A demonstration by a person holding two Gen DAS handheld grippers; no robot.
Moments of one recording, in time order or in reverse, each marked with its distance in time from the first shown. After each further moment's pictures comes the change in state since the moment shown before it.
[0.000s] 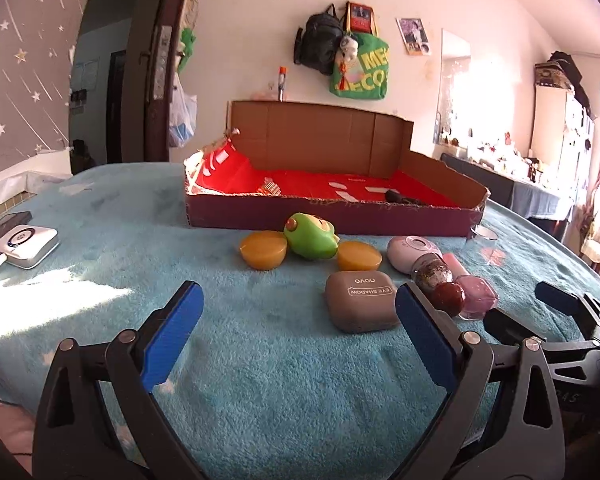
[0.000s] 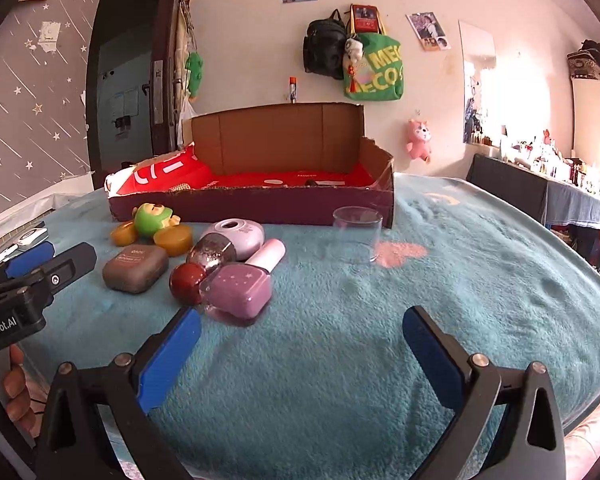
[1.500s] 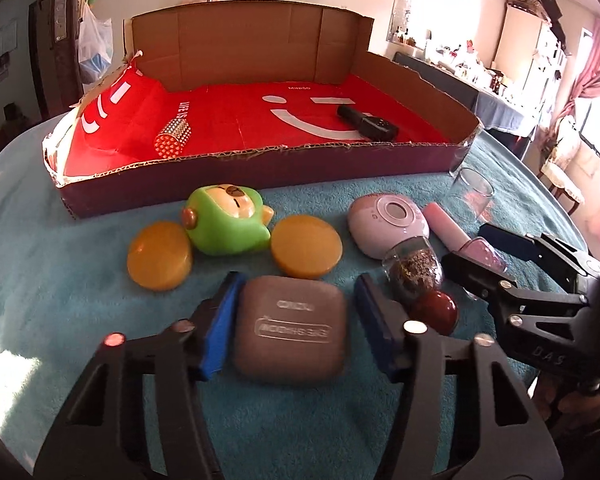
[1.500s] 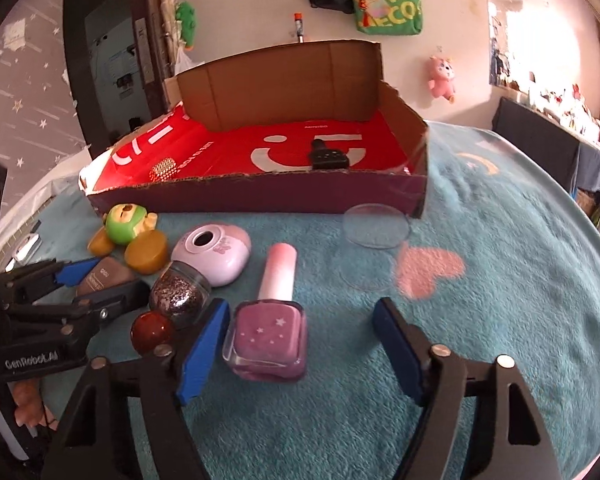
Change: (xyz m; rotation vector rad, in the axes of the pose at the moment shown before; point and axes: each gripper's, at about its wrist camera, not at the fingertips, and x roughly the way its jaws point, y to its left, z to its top) left arm 0.087 -0.025 0.037 0.105 0.400 -0.186; right arm 0.058 -0.013 0.046 0.027 0.259 0.082
